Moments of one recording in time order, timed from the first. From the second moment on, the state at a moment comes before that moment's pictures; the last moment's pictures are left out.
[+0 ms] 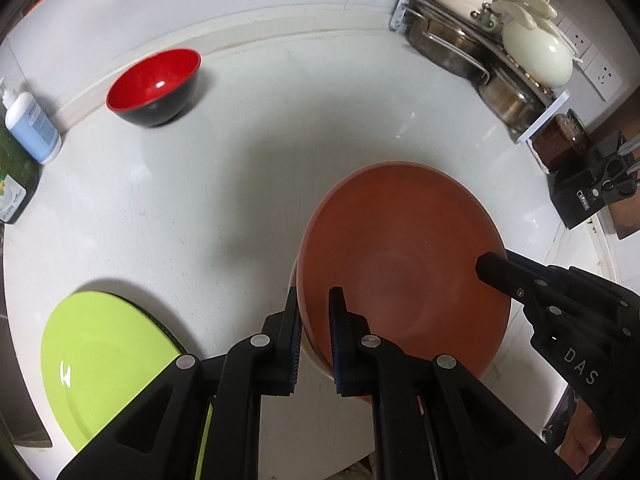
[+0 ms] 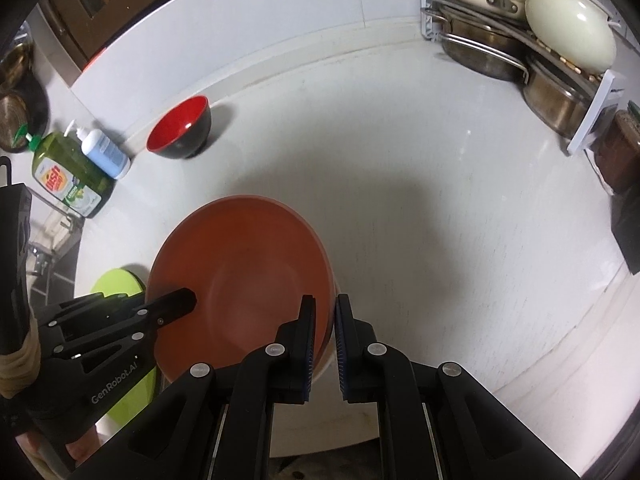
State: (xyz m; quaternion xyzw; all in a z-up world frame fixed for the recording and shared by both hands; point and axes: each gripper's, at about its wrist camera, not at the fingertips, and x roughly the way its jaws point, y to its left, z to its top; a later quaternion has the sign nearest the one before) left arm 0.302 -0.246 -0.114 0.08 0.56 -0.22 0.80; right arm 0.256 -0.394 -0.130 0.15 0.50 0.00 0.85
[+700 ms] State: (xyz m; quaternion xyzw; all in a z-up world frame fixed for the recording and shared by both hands) left arm 0.305 -0.245 -0.130 0.08 0.57 -0.21 0.79; right arm 0.261 -0.393 -0.151 0.14 0.53 0.01 0.84
